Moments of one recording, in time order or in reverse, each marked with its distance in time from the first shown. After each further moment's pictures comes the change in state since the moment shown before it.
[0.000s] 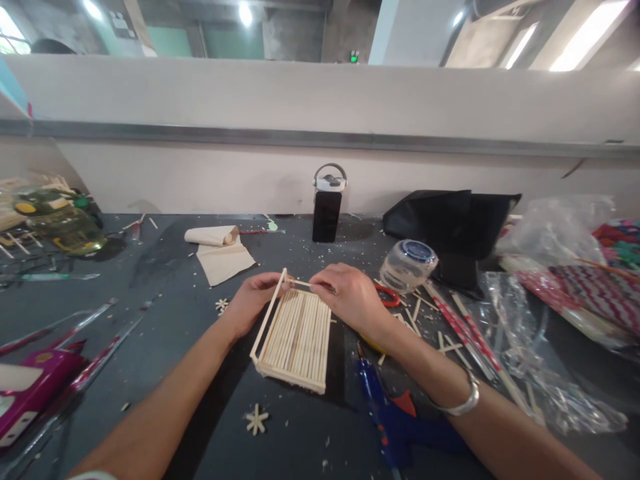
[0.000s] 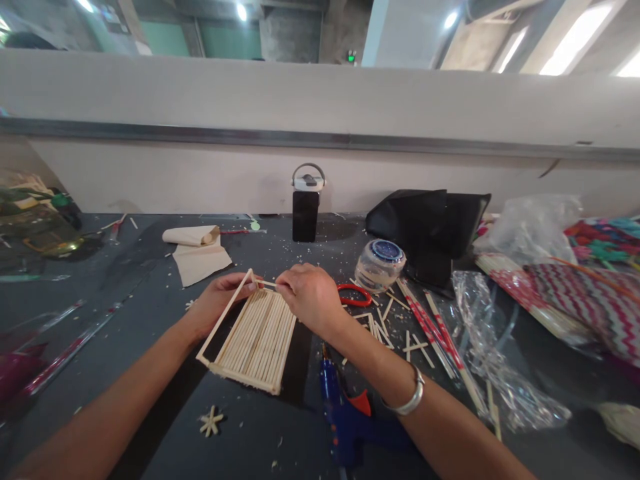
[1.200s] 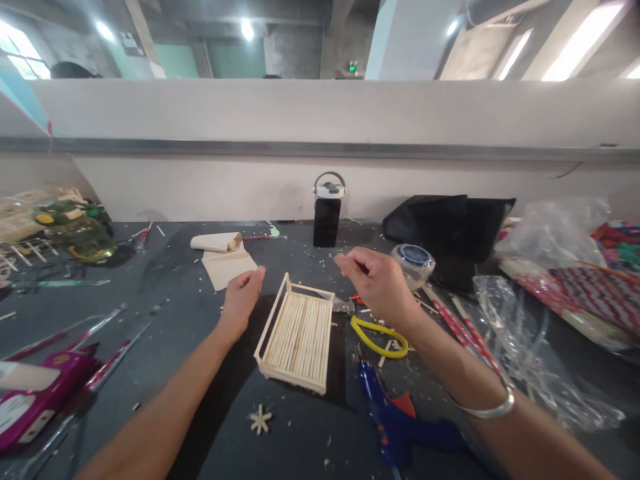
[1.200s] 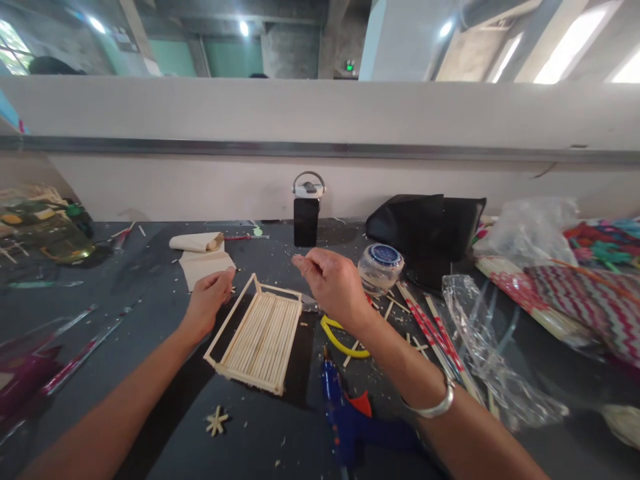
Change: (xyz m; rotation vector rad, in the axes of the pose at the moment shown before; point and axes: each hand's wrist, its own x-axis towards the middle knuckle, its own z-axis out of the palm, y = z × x) left_hand 0.010 -0.001 -0.017 0.357 0.448 0.342; right_hand -0.001 0.005 -0.041 0.175 0.318 0.031
